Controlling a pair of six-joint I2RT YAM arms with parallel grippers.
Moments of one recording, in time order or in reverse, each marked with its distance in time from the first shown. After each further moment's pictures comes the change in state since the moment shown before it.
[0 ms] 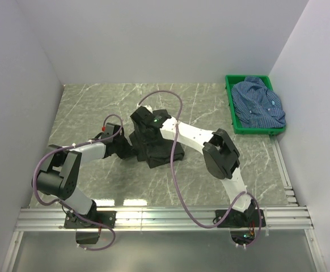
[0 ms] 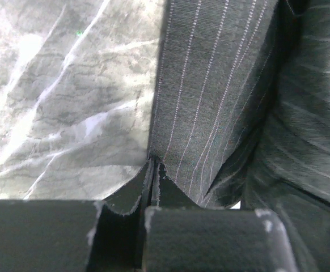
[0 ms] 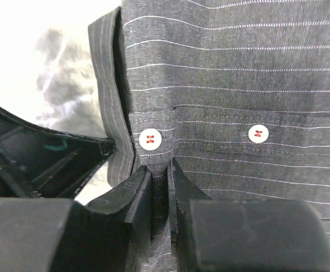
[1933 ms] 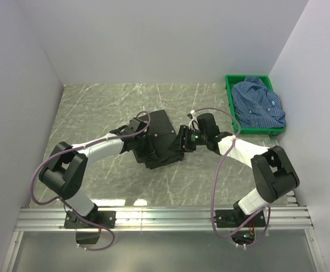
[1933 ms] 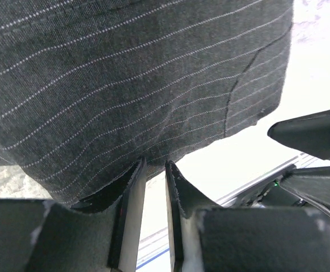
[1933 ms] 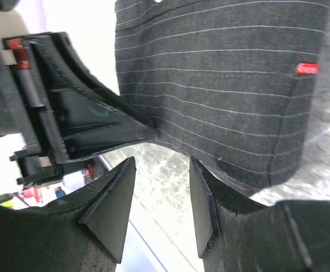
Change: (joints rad) left arm -0.291 0.033 0.258 -0.267 0.082 0.119; right arm -0.434 -0.607 -0.980 0.665 -0.800 0.157
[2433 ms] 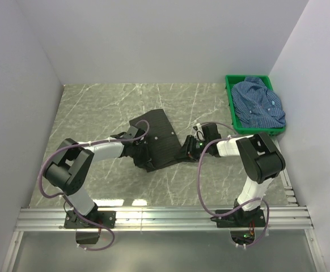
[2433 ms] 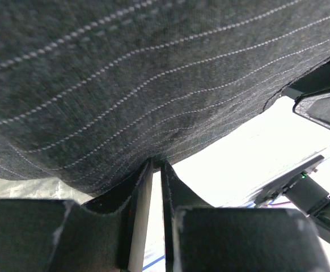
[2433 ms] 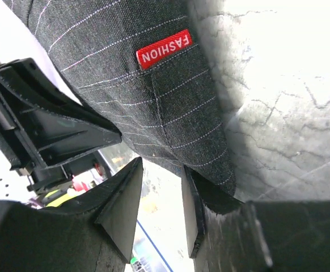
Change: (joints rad) left arm 0.021 0.063 -0.102 0.039 0.053 0.039; right arm -0.110 0.242 -0.117 0.198 -0.140 0.094
